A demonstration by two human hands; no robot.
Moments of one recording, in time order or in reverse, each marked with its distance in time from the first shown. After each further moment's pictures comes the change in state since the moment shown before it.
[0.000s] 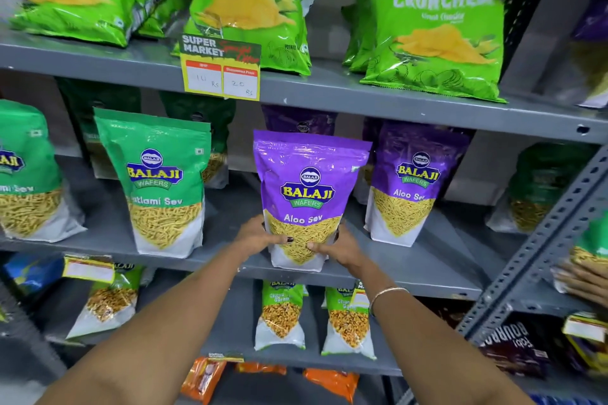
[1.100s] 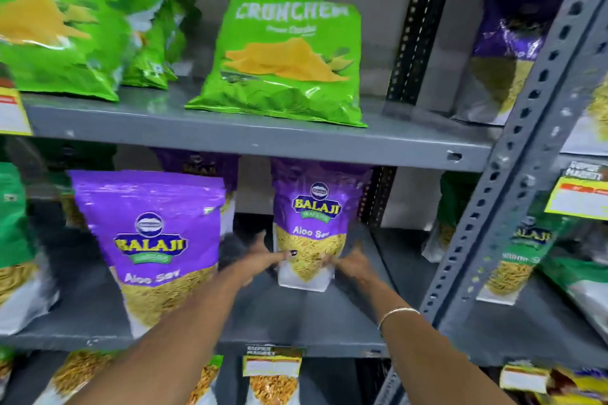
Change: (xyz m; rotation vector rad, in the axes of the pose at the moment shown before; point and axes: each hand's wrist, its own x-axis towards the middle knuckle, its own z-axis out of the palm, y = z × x) left_hand 0.084 0.107 0.204 -0.051 -0.090 0.002; right_hand 0.082 0.078 -0.229 0.212 0.161 0.166
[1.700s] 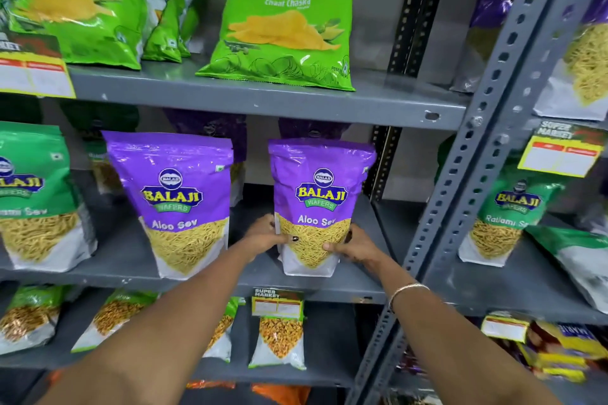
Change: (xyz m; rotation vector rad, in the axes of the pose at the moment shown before) left_hand -0.056 -0.008 0.009 0.026 0.023 0.017; right_hand -0.085 -0.012 -0.024 -0.141 -0.274 -0.092
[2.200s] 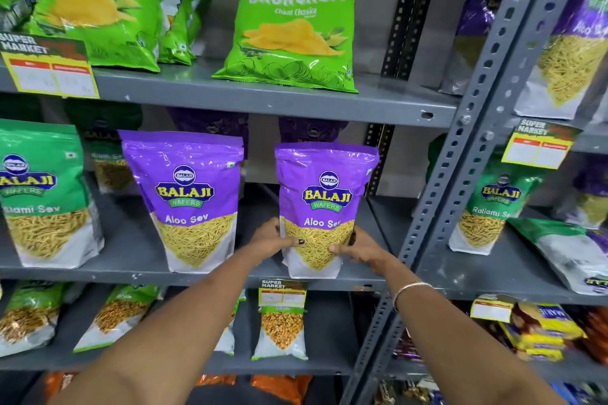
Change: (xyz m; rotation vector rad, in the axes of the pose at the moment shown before) left_hand -0.031 -0.002 0.001 0.084 -0.052 -0.004; right_hand -0.043 -0.011 0.011 -0.054 -0.052 -0.019
